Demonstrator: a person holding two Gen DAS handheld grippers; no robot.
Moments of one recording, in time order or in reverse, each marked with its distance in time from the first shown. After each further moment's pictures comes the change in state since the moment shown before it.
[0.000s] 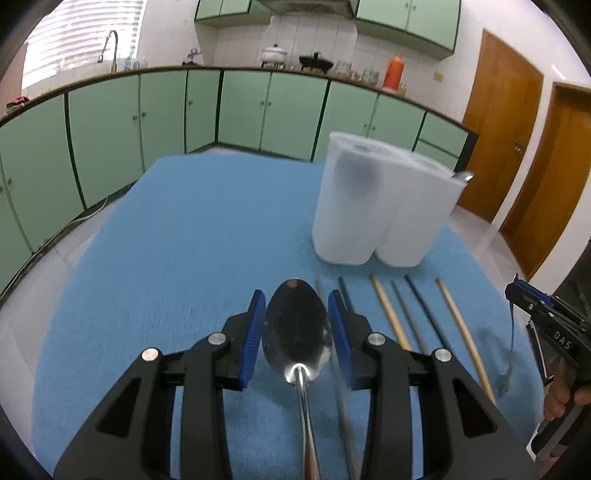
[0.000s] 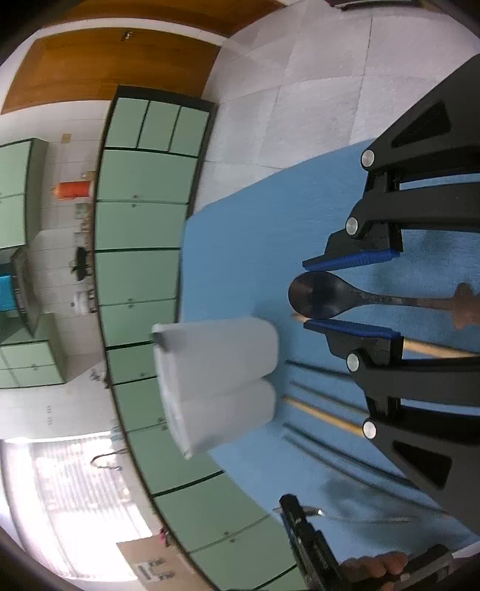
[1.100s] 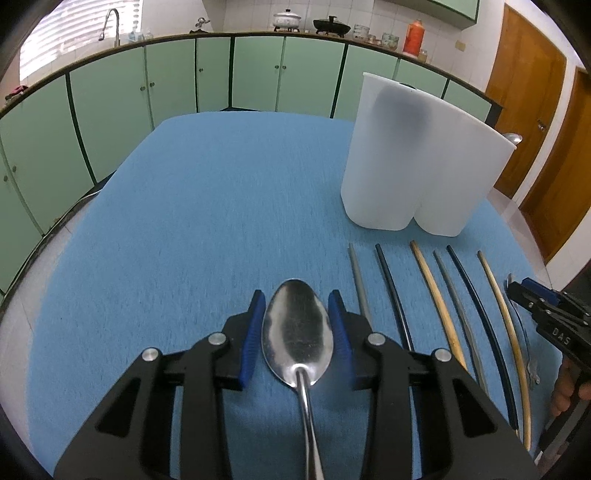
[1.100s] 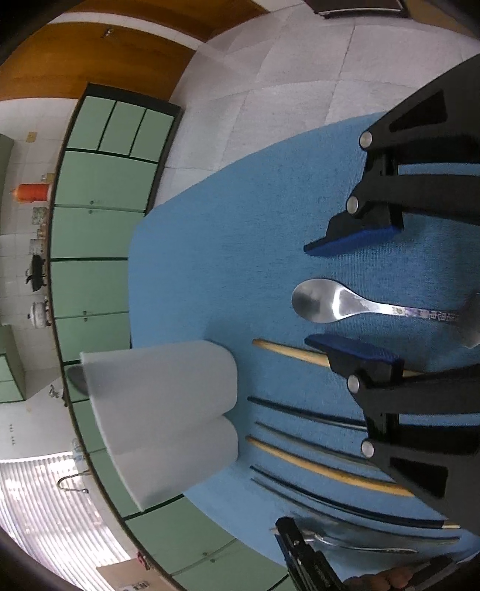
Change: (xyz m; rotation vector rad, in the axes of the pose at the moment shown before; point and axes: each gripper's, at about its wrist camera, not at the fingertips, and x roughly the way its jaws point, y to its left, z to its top) left arm 0.047 0.012 -0.006 -0.004 0.163 0.081; right arm 0.068 -0.008 -0.009 0.013 0.214 -0.061
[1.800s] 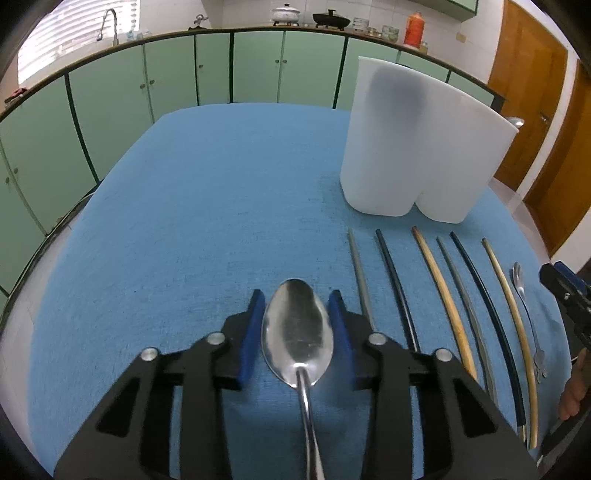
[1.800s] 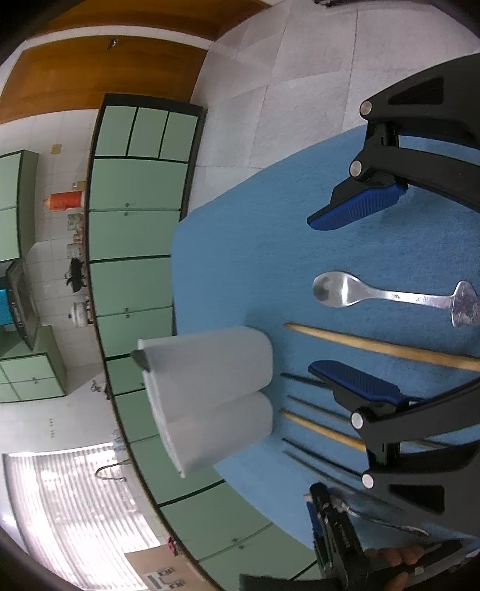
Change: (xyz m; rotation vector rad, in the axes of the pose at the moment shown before) left arm 0.007 -0.001 -0.001 0.018 0.024 0.019; right arm -0.035 0.001 -0.007 0.031 -0.173 0.033
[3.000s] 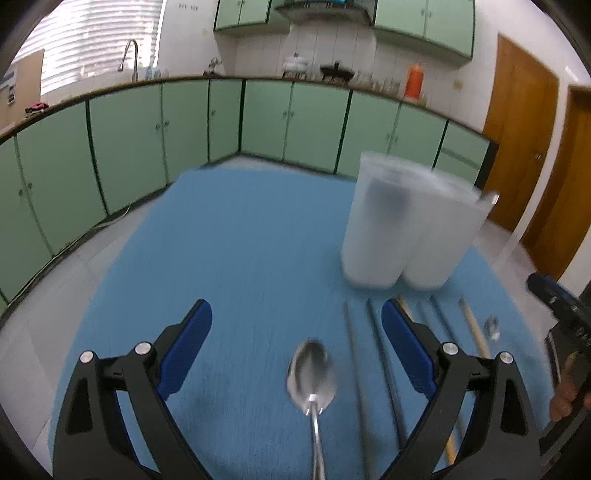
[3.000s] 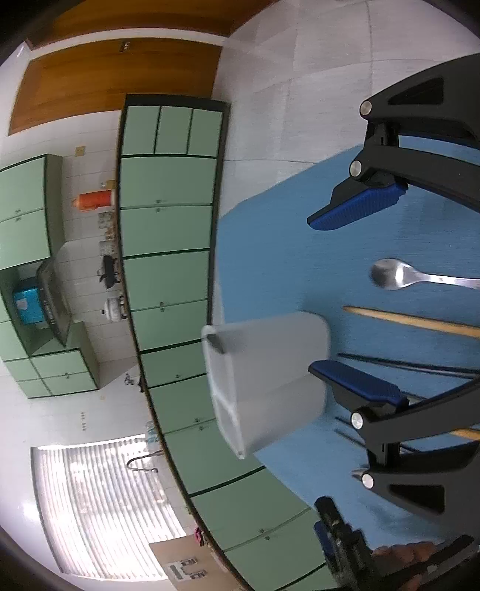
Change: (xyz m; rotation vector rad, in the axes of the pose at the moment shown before) left arm -0.044 0.007 0.016 -0.039 -0.190 0.008; right arm -0.021 0.005 0.027 0.027 -0.133 0.041
